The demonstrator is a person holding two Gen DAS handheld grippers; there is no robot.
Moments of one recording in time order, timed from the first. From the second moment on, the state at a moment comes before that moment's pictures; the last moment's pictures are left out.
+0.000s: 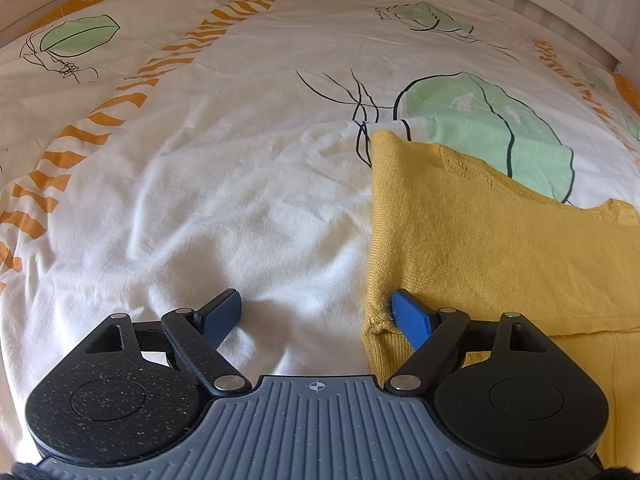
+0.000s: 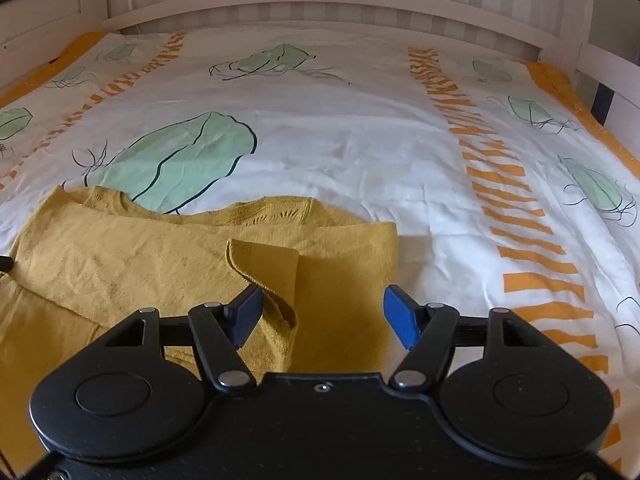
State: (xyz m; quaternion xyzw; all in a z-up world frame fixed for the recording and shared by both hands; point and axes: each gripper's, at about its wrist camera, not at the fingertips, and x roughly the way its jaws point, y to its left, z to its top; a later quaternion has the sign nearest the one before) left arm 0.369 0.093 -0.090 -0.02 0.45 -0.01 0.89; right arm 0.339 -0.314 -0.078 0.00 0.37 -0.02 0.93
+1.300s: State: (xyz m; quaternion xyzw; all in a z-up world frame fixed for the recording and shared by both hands) left arm 0.317 0.085 -0.090 -0.03 0.46 -0.08 0.88; right arm 0.295 -0.378 -0.110 0.15 0.45 -0.04 0.88
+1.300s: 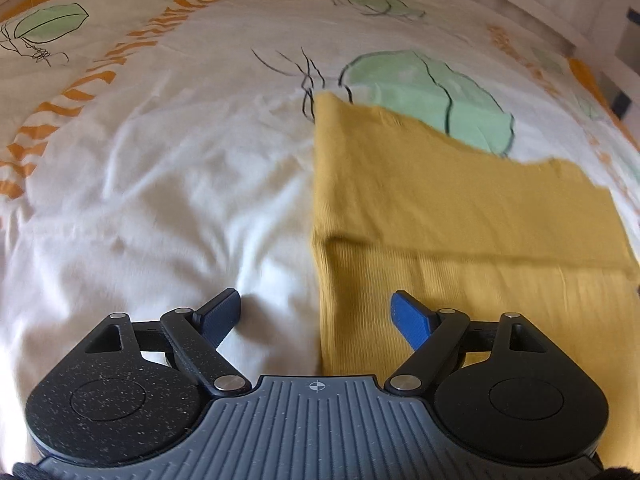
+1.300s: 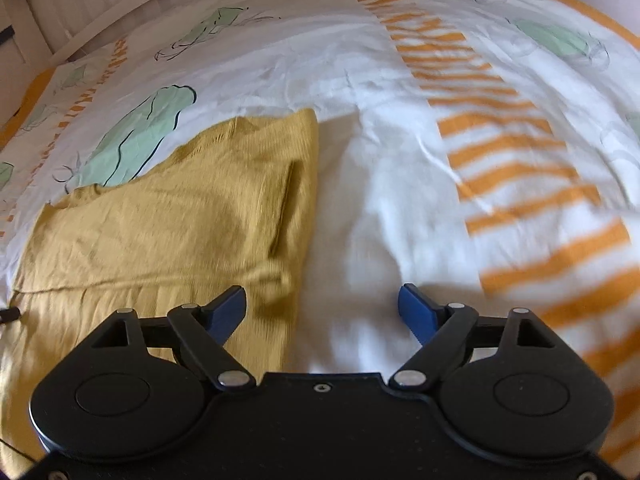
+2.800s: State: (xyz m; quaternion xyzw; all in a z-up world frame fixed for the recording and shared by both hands) left arm 0.132 0.098 -0.078 -0.01 0.56 -0.15 0.82; right arm 0.112 -0.338 -0.114 0.28 0.59 0.10 0.75
